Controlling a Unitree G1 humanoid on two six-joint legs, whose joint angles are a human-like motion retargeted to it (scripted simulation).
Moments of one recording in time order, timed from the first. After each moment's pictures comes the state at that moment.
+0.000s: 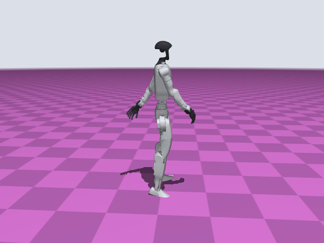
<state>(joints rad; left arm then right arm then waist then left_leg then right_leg) 0.44 0.15 0.35 1.70 0.19 0.22 -0.06 -0.41 0.01 0.35 1.24 -0.47 -0.27 0.18 0.02 -0.07 -0.02 0.02 0.00 0.40 -0.03 -0.13 -0.03 0.03 -0.13 -0.29 0.03 0.10 0.03</state>
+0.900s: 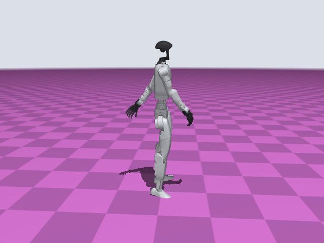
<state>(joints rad) 0.48 0.13 0.39 1.70 0.23 0.15 -0.06 -0.41 0.02 0.32 1.25 -0.42 -0.12 0.25 0.11 -0.06 0.03 0.07 -0.01 0.47 -0.04 -0.15 -0.03 -0.01 -0.14 -0.20 0.05 0.15 0.03</state>
